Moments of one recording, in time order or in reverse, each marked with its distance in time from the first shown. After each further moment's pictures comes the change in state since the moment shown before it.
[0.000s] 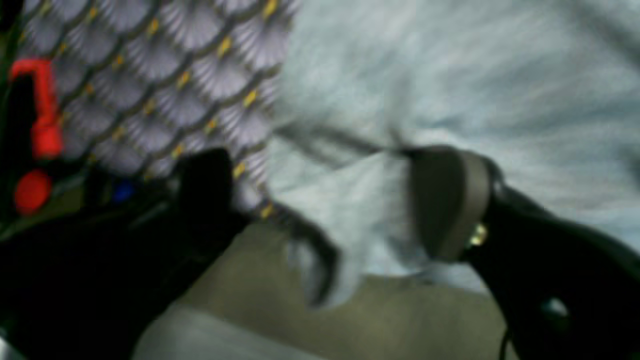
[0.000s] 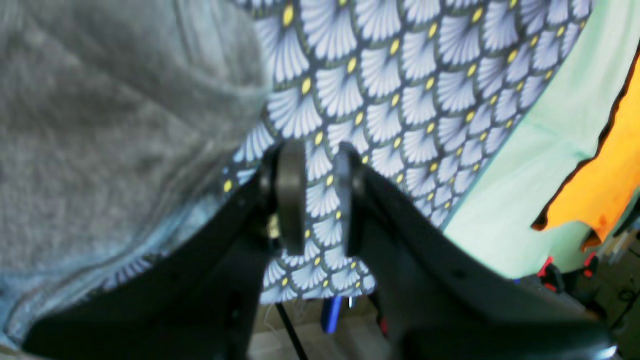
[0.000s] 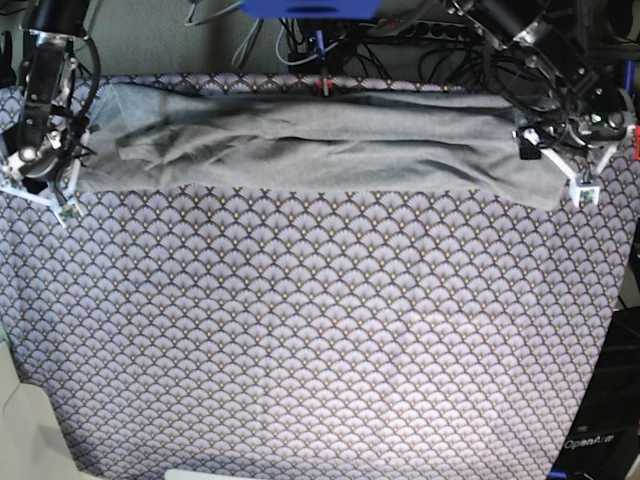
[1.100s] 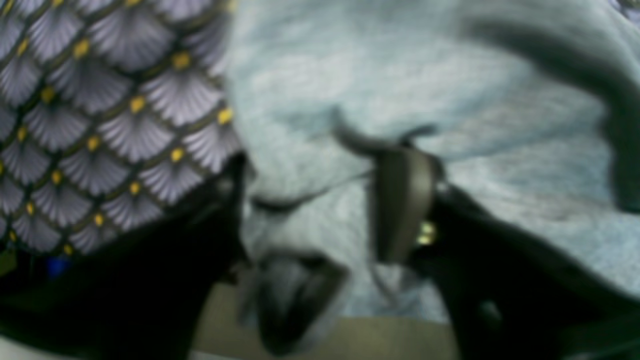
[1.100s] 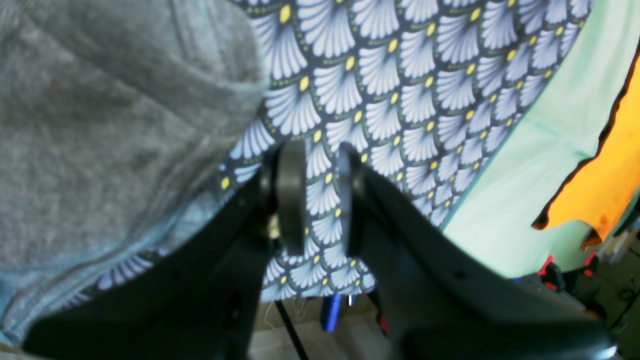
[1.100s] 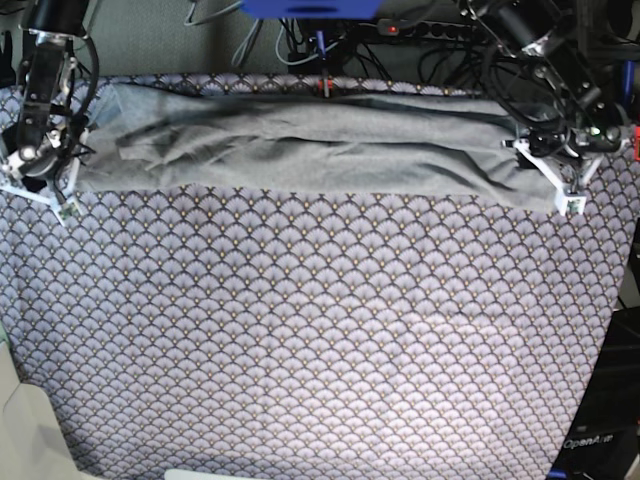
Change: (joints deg) left arm -0.1 -3.6 5.5 -10.5 -5.7 1.1 -1.8; right arm -0.2 0.1 0.0 0.0 0.0 0.0 -0.2
